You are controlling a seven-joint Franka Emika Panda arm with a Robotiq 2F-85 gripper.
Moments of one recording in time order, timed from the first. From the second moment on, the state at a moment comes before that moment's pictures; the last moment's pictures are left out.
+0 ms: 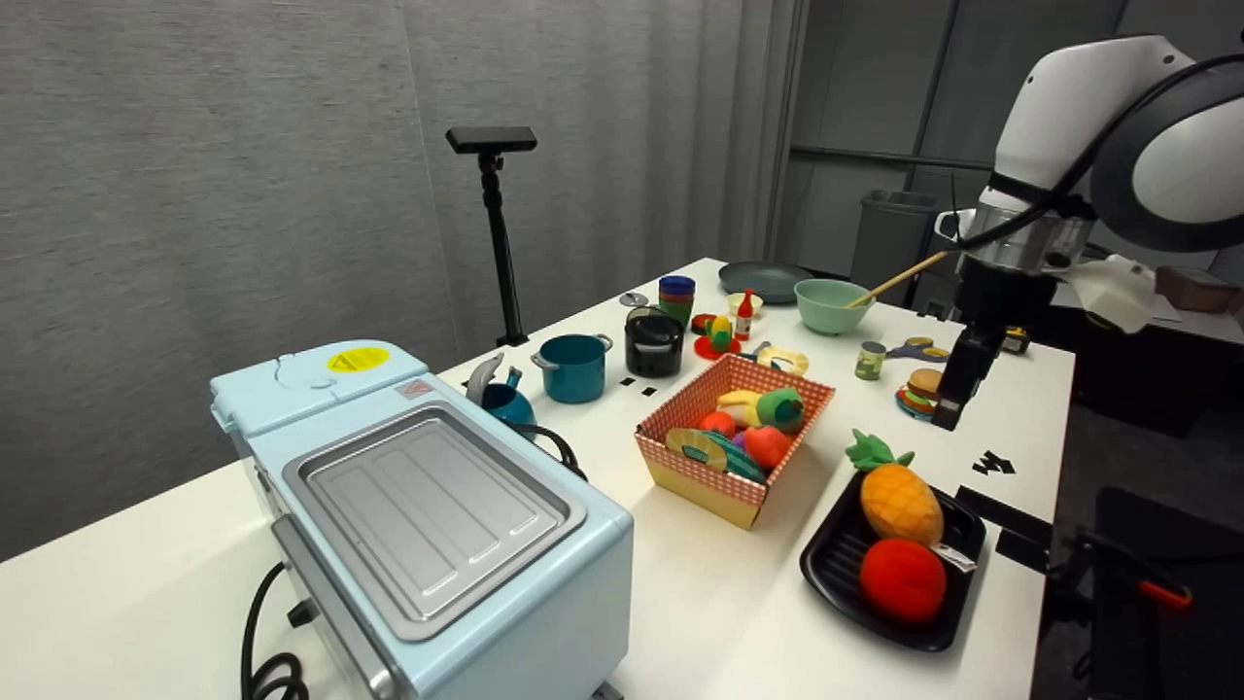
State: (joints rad) arm -0.02 -0.31 -0.10 -2.77 -0.01 2.50 -0.07
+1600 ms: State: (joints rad) arm -0.02 0.14 -0.07 -2.68 0.27 2.79 0.12
